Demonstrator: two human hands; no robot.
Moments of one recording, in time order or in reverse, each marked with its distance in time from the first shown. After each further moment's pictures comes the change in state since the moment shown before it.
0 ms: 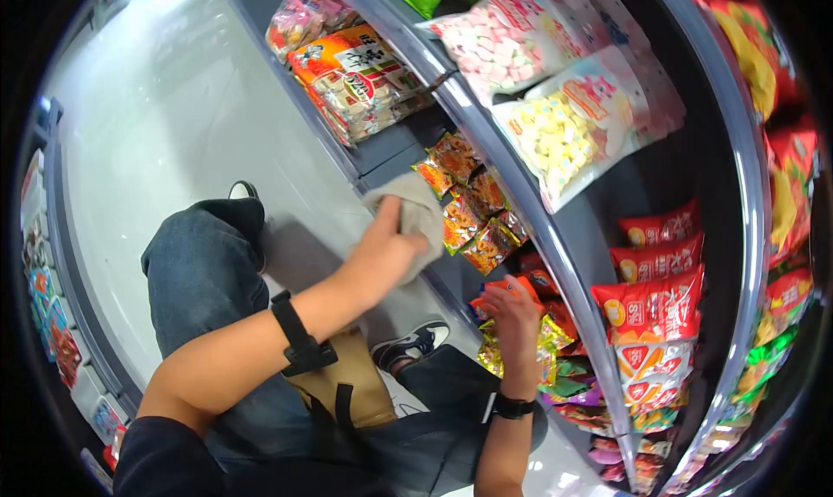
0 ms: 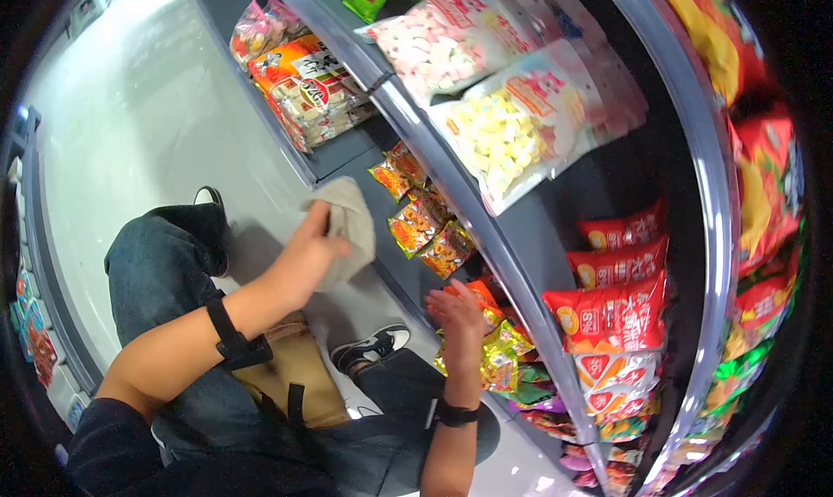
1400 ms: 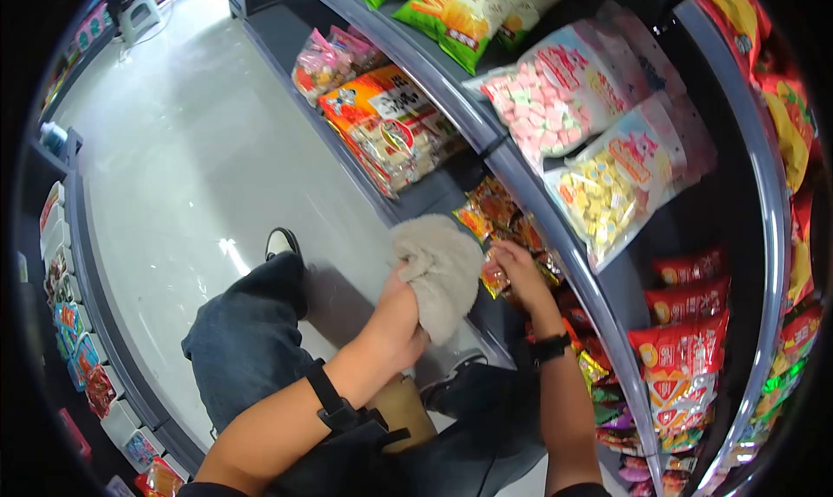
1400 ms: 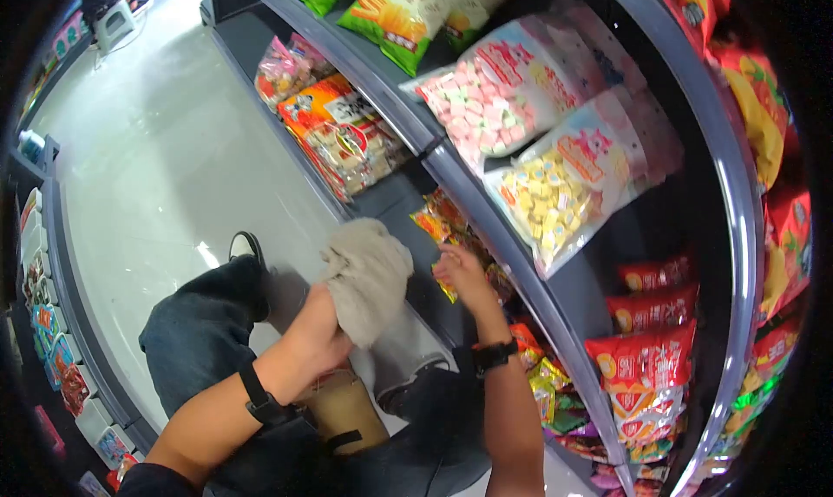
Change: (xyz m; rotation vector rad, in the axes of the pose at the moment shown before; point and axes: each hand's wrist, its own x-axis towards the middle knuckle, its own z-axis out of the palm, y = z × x) left_hand 0.002 0.040 -0.039 -0.803 0.061 -0.210; right_hand 0.186 0.012 0.089 -0.457 -0.320 0.061
